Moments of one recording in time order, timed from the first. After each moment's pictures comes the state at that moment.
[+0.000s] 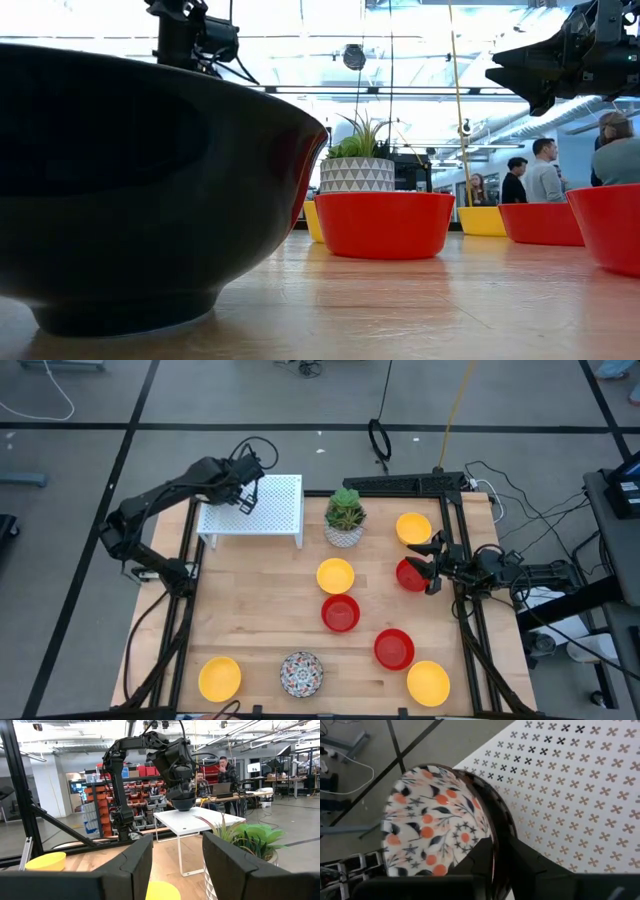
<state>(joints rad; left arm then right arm) 0.70 1.47 1.35 -1.26 -0.57 -0.31 0.05 0.03 0.02 0.23 0.29 0.06</state>
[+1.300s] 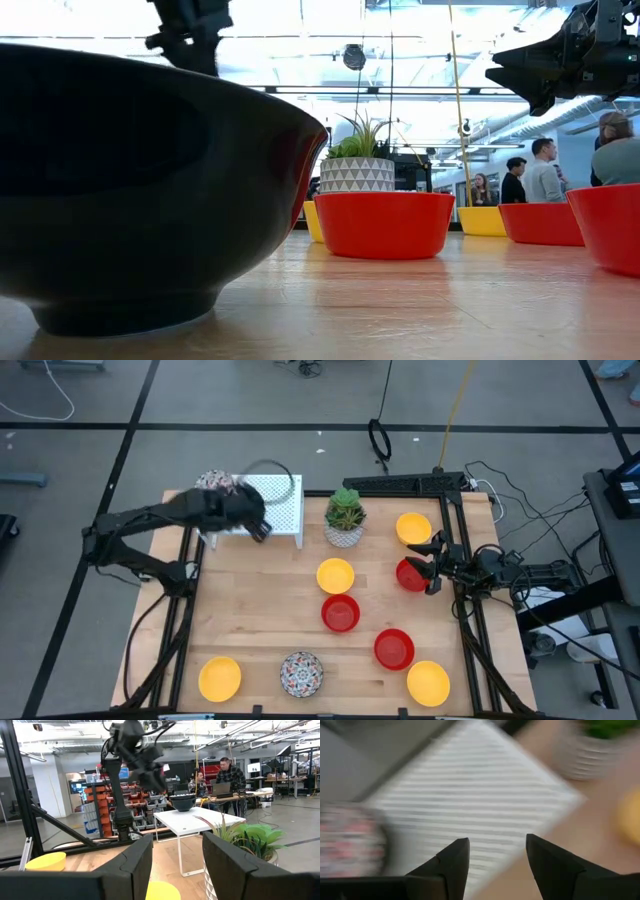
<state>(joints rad) 0.21 1.31 1.35 -1.12 -0.48 -0.50 0.05 0.03 0.02 0.23 0.29 0.06</state>
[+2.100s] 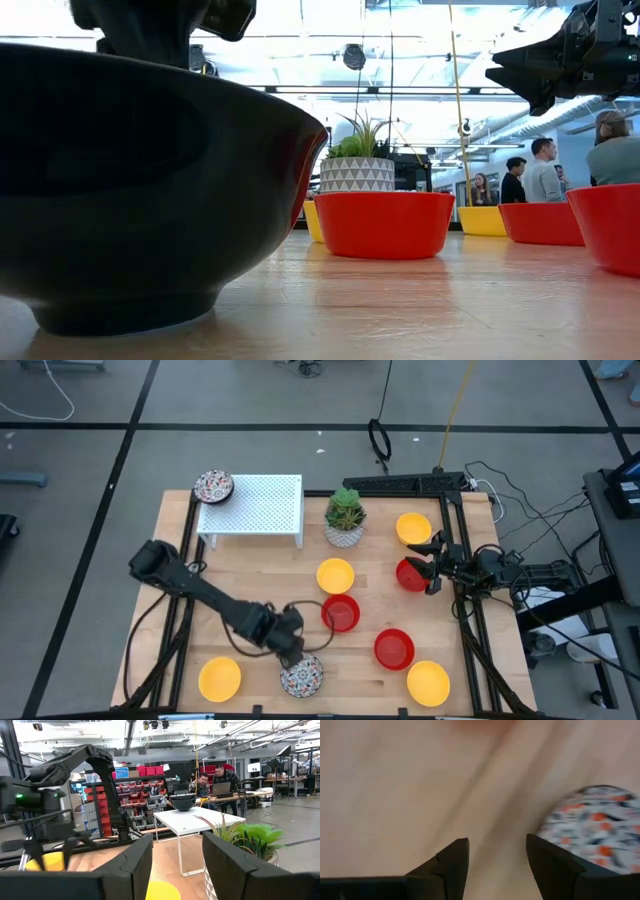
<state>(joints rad) -0.50 1.81 1.35 -0.78 -0.15 -1.06 0.05 0.03 0.02 0.23 0.29 0.06</state>
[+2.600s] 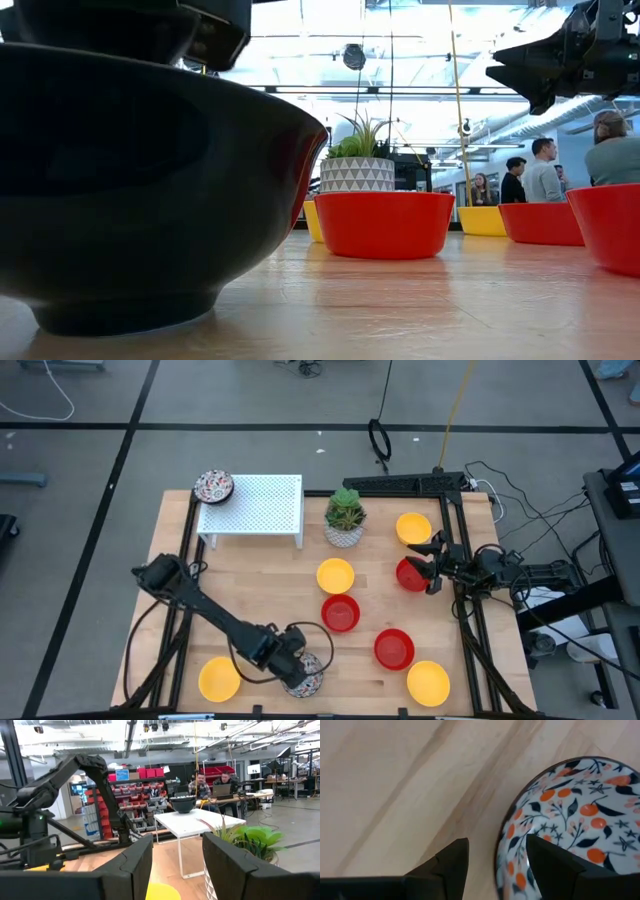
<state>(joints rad) -0.58 1.95 1.35 -0.62 -0.17 -1.19 0.05 0.03 0.02 0.24 0.29 0.06</state>
